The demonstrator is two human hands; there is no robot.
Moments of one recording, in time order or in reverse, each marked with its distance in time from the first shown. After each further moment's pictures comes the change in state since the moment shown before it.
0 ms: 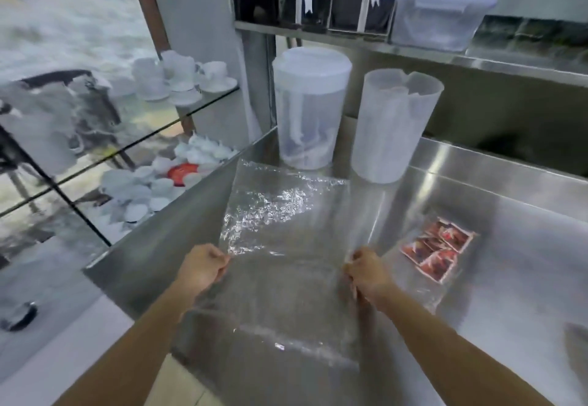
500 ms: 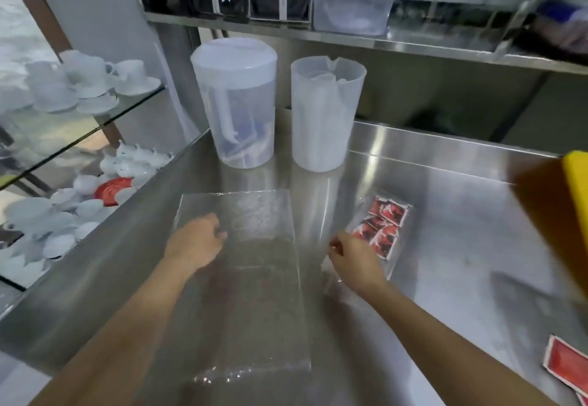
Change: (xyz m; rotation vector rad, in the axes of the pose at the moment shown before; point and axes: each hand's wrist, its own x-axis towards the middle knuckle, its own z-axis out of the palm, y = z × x) left_hand 0.020 0.094 0.050 0.731 -0.060 0.370; right_hand -0.024 0.006 -0.050 -0.384 0.206 -0.155
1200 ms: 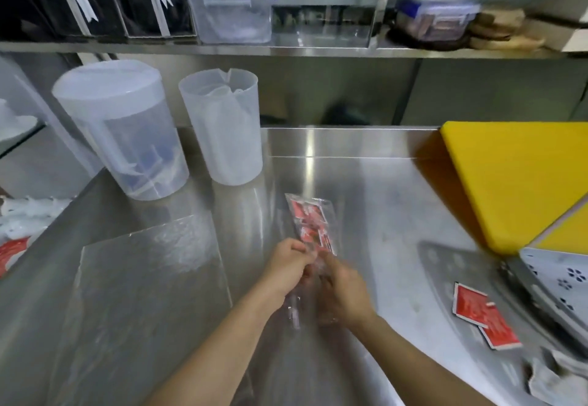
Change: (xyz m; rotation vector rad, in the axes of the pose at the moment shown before) left_hand -0.070 0.231 0.084 -1.074 -0.515 0.131; right_hand -0.049 0.094 -0.016 0.029 0.285 0.048
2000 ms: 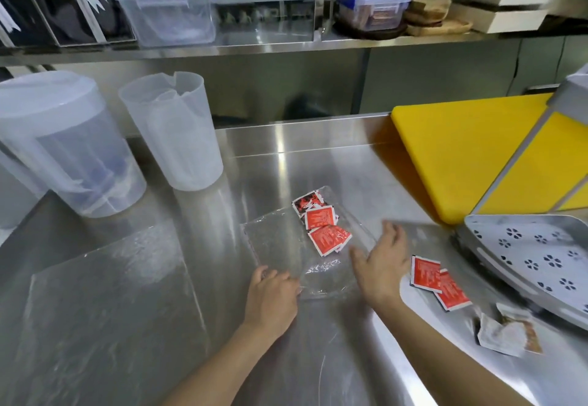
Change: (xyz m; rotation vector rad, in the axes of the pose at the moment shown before) left_hand -0.017 -0.063 0.025 1.393 0.031 0.629; right_hand -0.017 0.056 -0.061 0.045 0.453 0.537
